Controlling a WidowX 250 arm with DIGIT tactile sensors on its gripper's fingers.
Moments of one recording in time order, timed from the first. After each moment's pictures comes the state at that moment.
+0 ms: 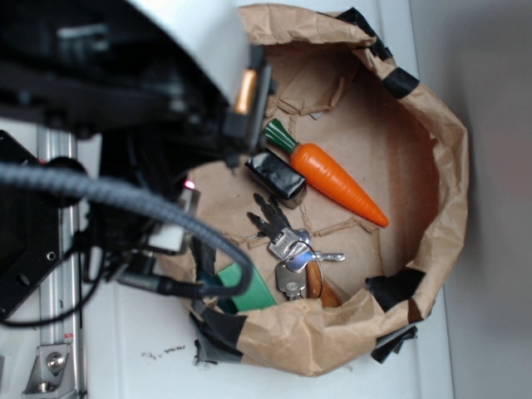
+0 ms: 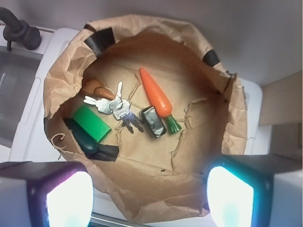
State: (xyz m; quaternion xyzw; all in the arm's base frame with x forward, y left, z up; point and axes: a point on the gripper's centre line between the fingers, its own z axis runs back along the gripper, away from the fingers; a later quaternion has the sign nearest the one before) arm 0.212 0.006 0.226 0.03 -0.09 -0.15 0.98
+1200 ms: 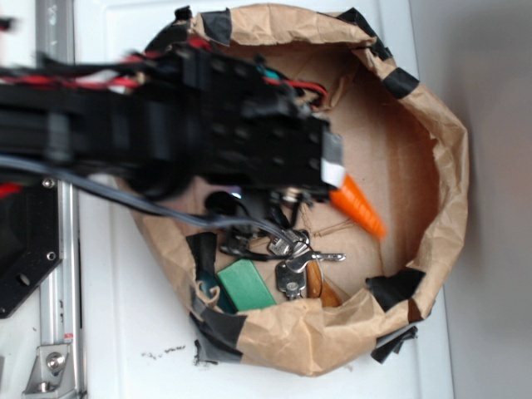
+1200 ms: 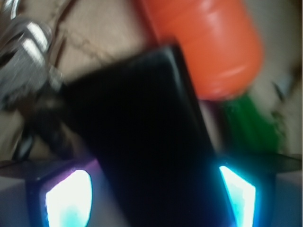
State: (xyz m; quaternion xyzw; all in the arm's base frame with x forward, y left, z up) arm 0.257 0.010 0.017 0.04 0.04 -0.20 0.98
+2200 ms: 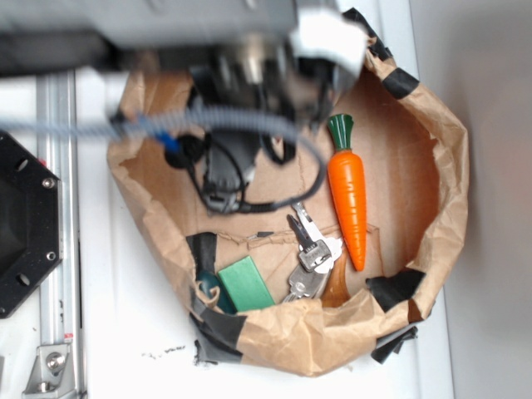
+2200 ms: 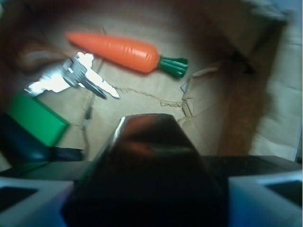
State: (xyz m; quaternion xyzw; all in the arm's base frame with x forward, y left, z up) arm 0.235 0.035 0.166 0.01 -0.02 -0.10 0.99
